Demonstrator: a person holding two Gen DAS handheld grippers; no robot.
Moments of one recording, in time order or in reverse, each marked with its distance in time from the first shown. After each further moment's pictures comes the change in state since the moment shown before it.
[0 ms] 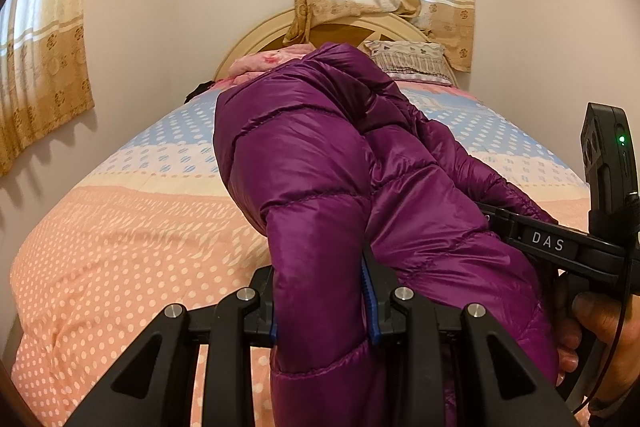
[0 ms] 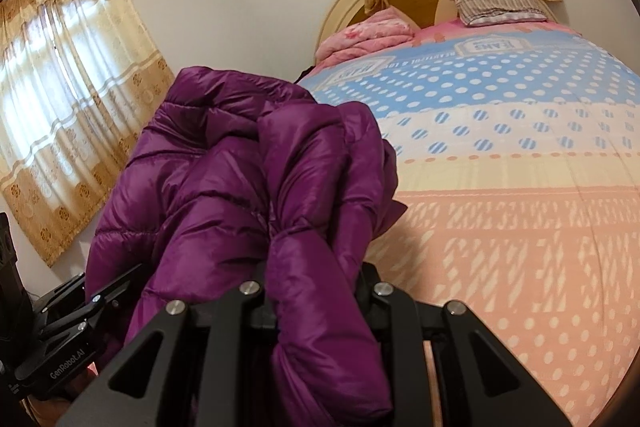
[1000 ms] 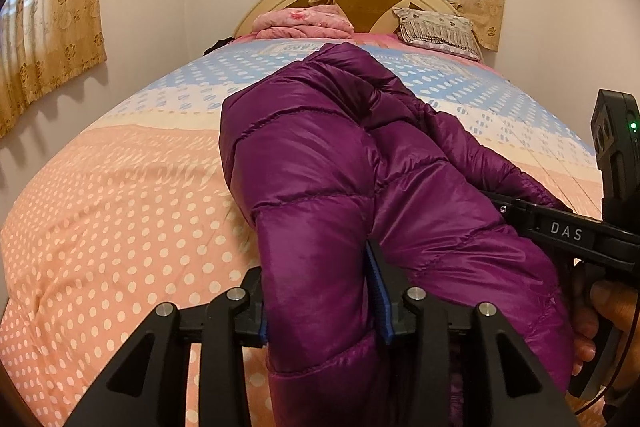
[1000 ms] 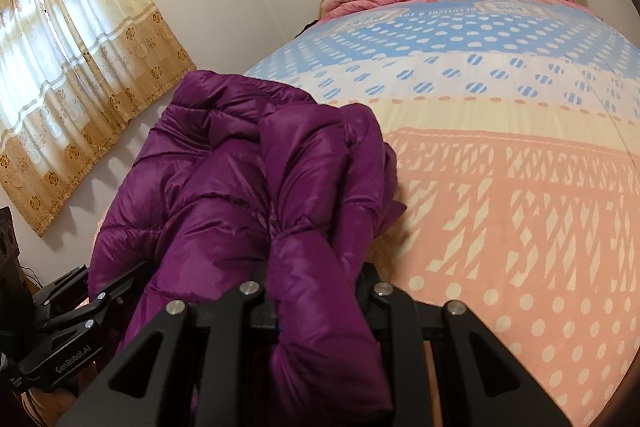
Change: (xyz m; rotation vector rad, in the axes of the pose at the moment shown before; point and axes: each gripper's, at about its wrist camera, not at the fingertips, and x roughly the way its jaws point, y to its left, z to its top) left arm 0.044 0.051 -0.046 -0.067 0.122 0.033; right arm 0.062 0.019 -0.032 -0.016 0.145 -0.014
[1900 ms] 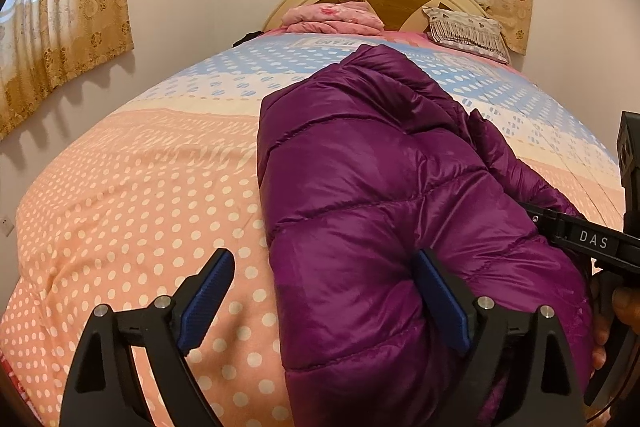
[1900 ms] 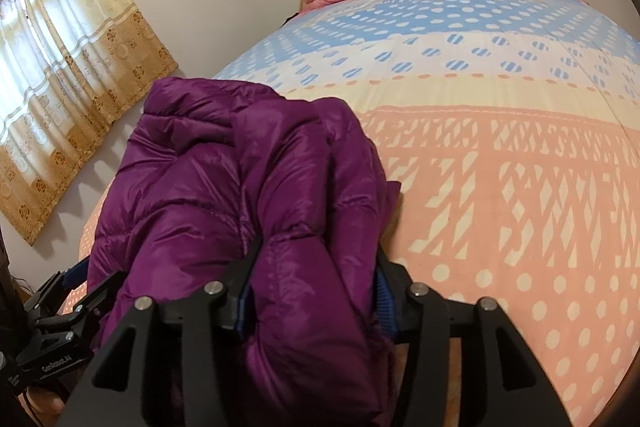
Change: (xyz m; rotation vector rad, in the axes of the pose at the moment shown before) left arm 0.003 0.018 -0.013 -0.045 0.007 0.091; right arm 0.009 -0.014 -0.009 0.047 0.026 -0.049
